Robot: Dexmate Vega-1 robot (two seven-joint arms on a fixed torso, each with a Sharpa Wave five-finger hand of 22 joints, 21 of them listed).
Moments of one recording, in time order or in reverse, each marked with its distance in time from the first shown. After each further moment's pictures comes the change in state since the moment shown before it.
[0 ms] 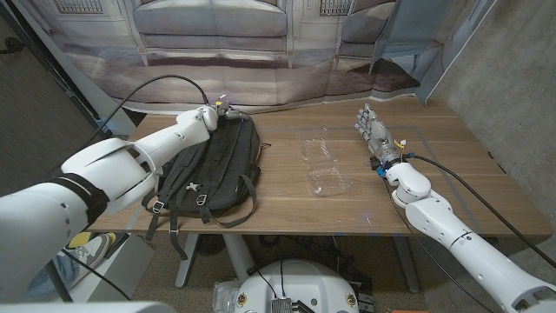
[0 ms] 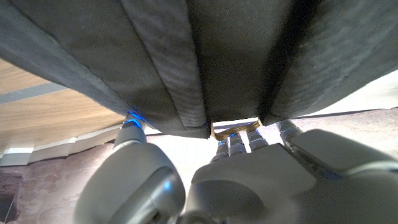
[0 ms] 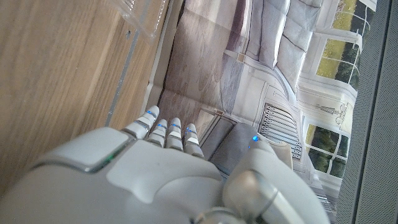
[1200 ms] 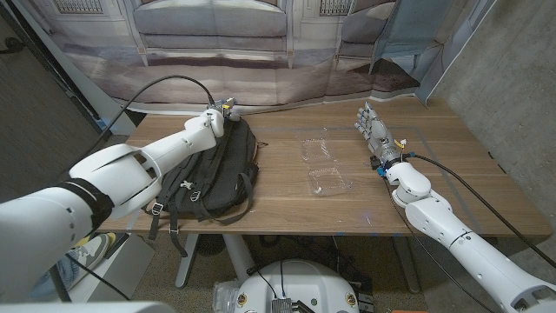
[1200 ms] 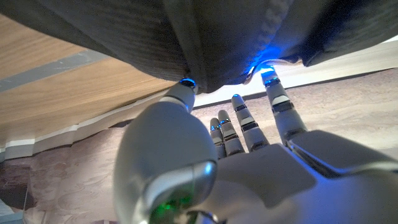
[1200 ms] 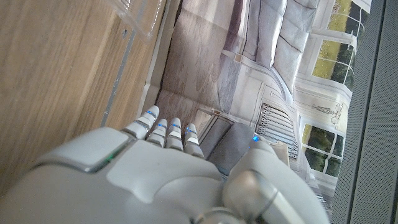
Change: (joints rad) left arm 0.039 -0.033 0.000 0.002 0.037 -0.015 0.217; left_hand 0.669 0.223 0.182 -0.036 -0.193 0.327 -0.048 0.108 0.018 0.307 -0.105 0.113 0.061 0.427 -0.093 0.124 0.070 0.609 -0.078 0.197 0.010; right arm 0.002 0.000 0.000 0.005 -0.006 0.017 0.006; right_hand 0.000 0.000 -0.004 -0.004 0.000 0.000 0.000 0.000 0.000 0.000 0.000 0.000 0.000 0.002 0.002 -0.008 0.000 0.000 0.000 -0.002 0.000
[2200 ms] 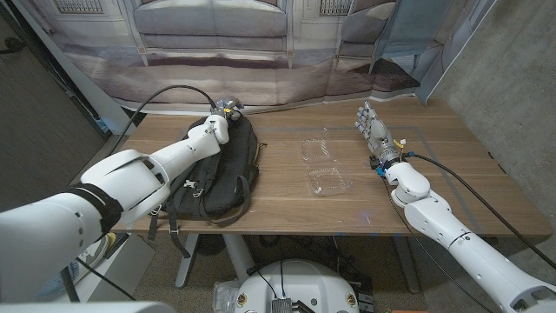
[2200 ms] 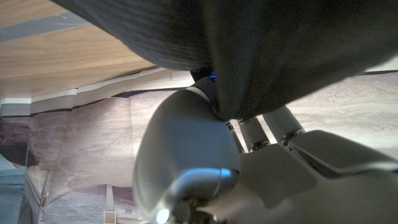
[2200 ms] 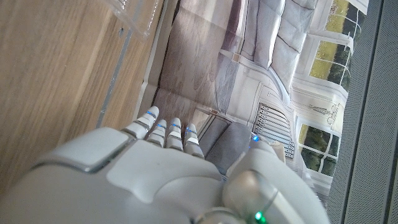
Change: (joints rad) left arm 0.036 -0.036 -0.049 0.033 -0.077 -0.088 0.146; left_hand 0.313 0.015 -0.016 0.000 -0.032 0.299 -0.012 0.141 0.076 0.270 0.001 0.093 0.156 0.391 -0.028 0.208 0.218 0.324 -0.219 0.269 0.013; right arm -0.003 0.004 -0.001 -0.008 -0.013 0.009 -0.013; right_hand 0.000 0.000 -0.004 -0.004 0.000 0.004 -0.004 0.000 0.000 0.000 0.000 0.000 0.000 -0.006 0.005 0.000 0.000 -0.008 0.000 -0.002 0.000
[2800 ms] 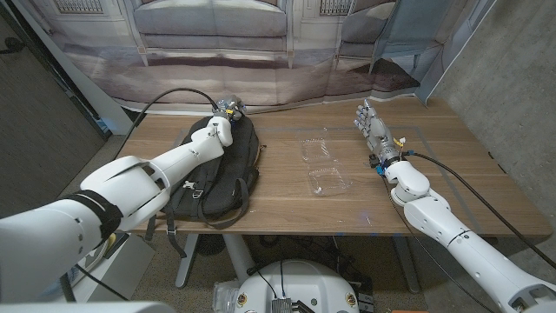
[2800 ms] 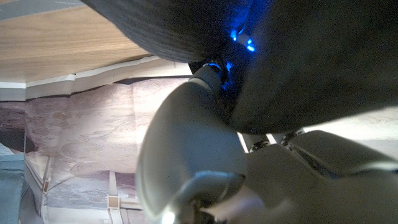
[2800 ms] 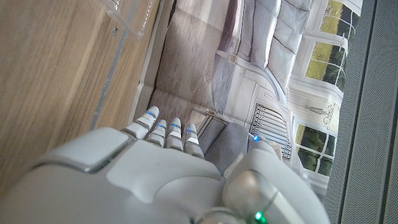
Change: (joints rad) left arm 0.033 -0.003 -0.023 -0.047 -0.003 0.026 0.081; left_hand 0.088 -0.036 -0.114 0.026 0.000 0.200 0.024 0.186 0.287 0.070 -0.021 0.402 0.618 0.059 0.012 0.084 0.250 0.016 -0.011 0.344 0.032; right arm 0.012 0.004 -0.002 0.010 0.001 0.007 0.014; right_hand 0.000 0.000 -0.004 -0.004 0.000 0.000 0.000 0.000 0.000 0.000 0.000 0.000 0.000 0.000 0.000 0.000 0.000 0.000 0.000 0.000 0.000
